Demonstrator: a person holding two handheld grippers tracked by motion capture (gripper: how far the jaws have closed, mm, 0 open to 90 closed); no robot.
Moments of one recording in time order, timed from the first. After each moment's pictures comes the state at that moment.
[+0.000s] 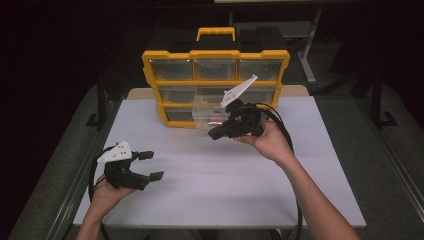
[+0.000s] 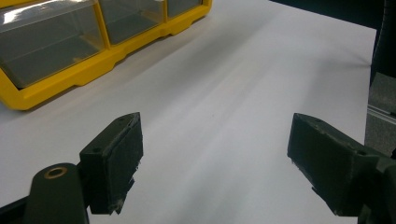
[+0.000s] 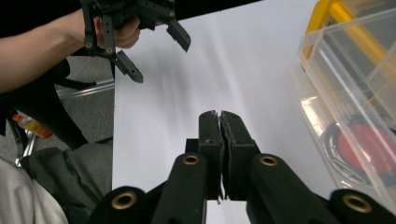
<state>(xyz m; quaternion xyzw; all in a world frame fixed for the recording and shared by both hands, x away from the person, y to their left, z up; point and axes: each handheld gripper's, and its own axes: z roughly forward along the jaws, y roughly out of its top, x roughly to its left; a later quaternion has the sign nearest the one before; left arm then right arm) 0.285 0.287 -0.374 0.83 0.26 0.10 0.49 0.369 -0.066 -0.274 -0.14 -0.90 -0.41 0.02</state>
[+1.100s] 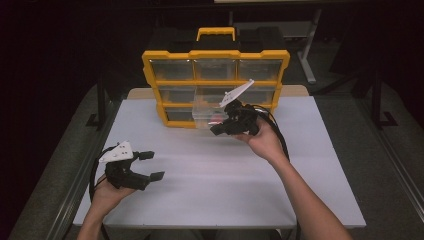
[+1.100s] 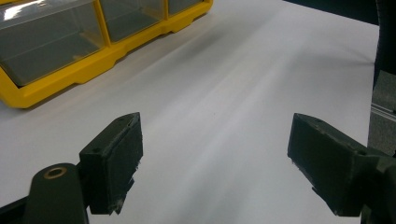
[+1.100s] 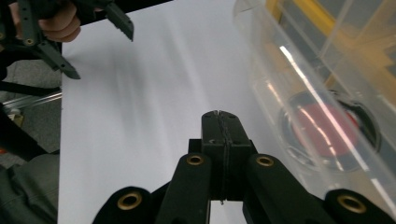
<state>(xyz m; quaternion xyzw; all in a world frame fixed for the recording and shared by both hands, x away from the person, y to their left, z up) 0.286 0.286 -0.375 0.83 0.26 0.10 0.48 0.393 -0.065 -0.302 -0.18 -0.90 -0.40 -0.03</state>
